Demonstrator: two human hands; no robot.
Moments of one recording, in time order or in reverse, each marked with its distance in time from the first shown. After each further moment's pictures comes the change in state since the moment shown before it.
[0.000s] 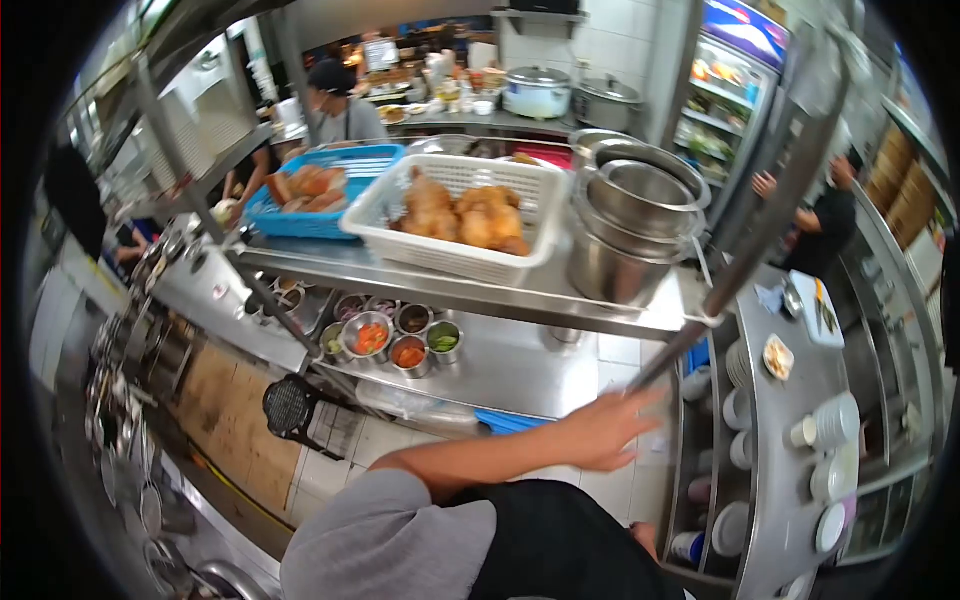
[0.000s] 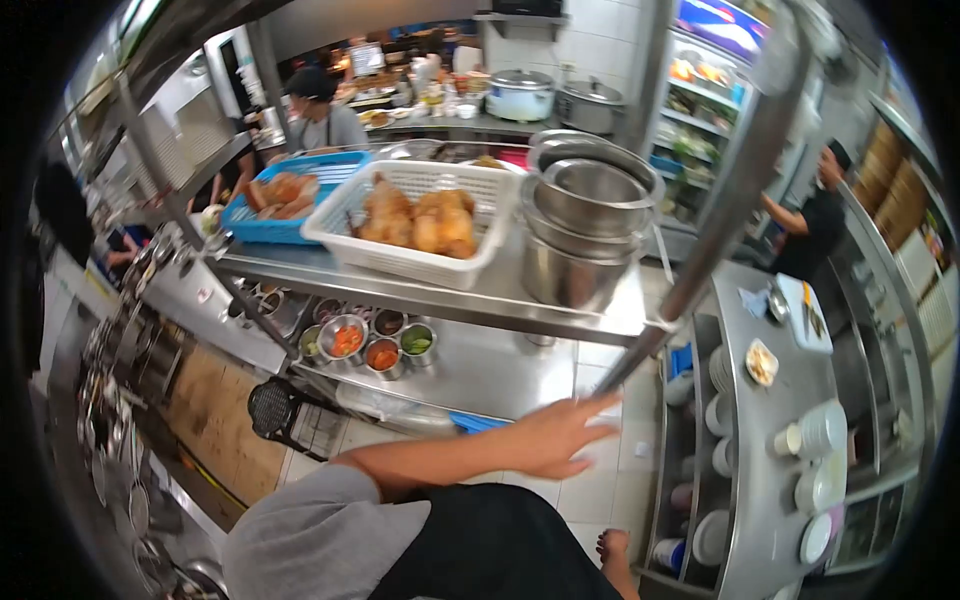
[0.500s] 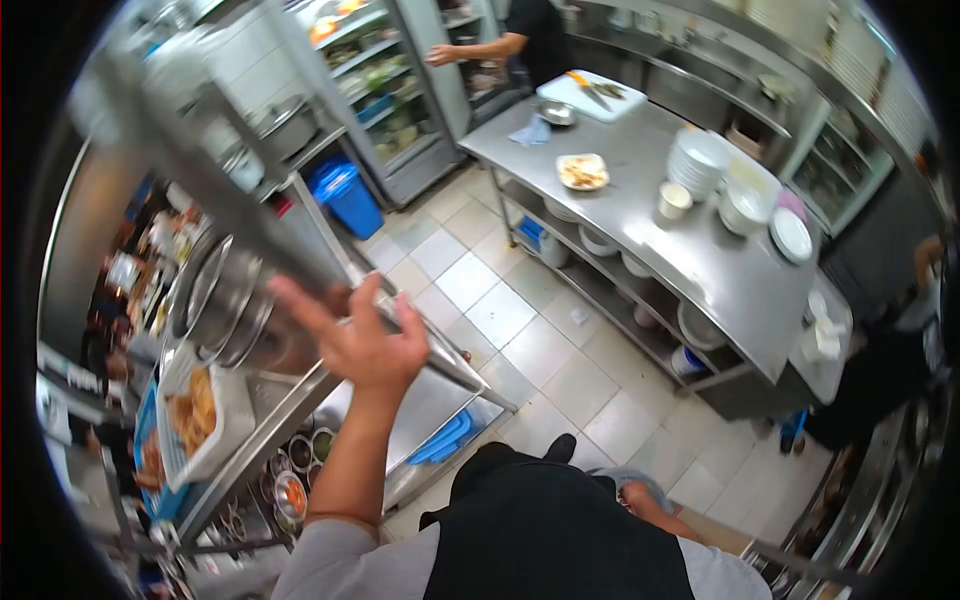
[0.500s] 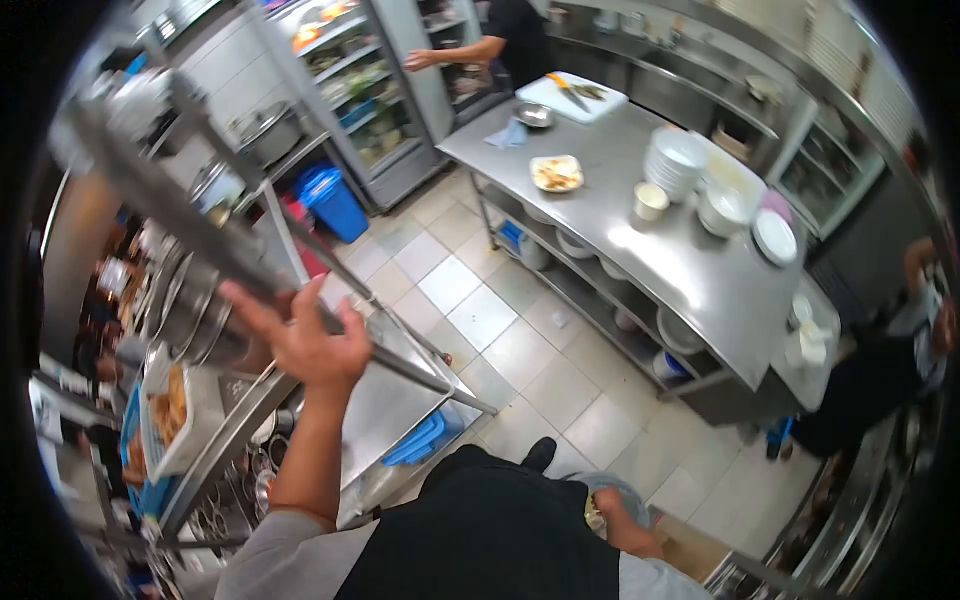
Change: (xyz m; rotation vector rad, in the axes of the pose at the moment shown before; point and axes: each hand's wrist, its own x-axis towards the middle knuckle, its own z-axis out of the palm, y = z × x) left_hand 0.175 -0.001 -0.009 0.615 0.839 0.094; right_hand -0.179 -0.067 0.102 1.003 0.104 0.910
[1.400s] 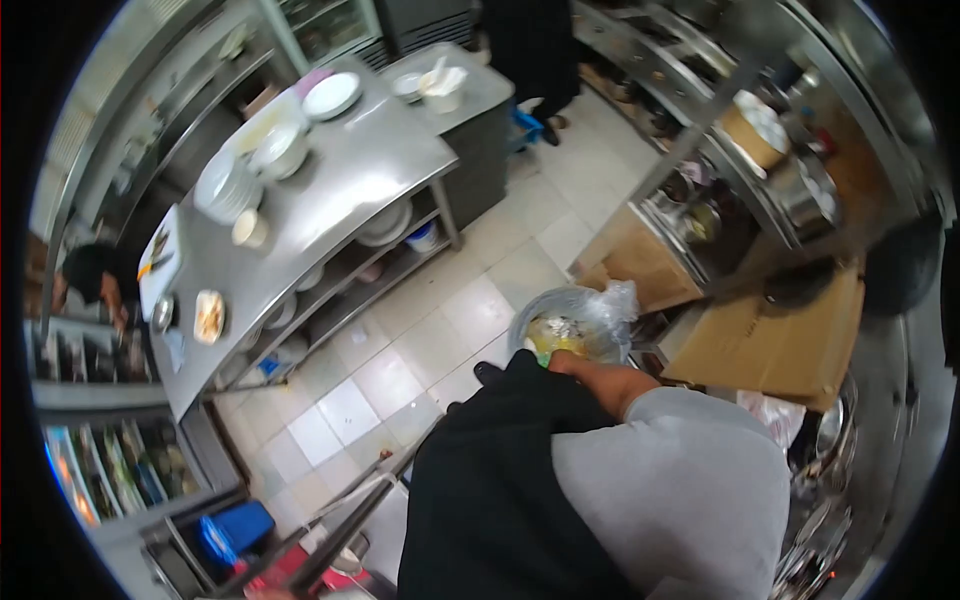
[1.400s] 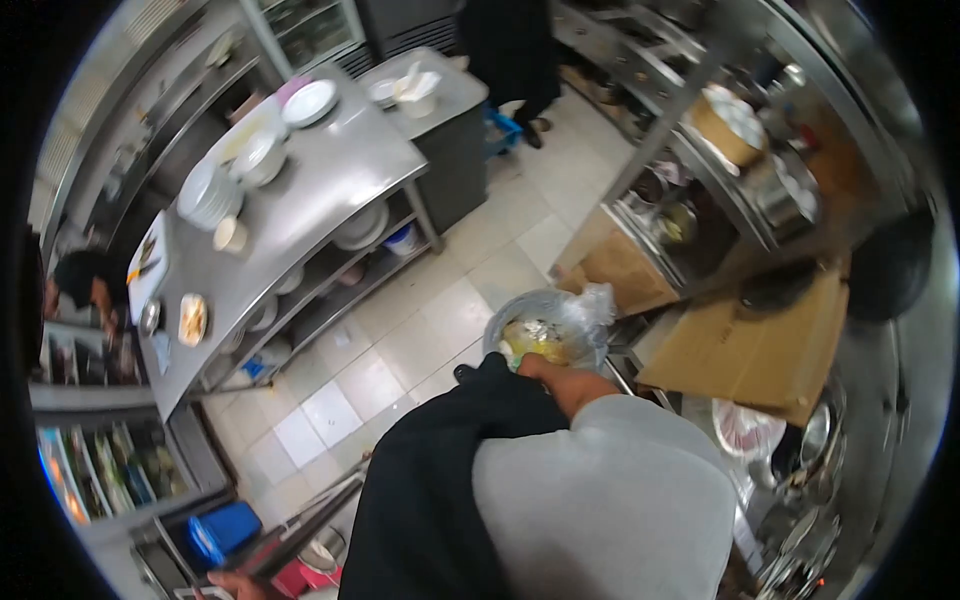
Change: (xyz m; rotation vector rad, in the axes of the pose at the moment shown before) left_hand 0.009 0.007 -0.002 -0.018 0.280 0.245; right_hand -0.068 0.038 0.106 0.124 0.354 0.158
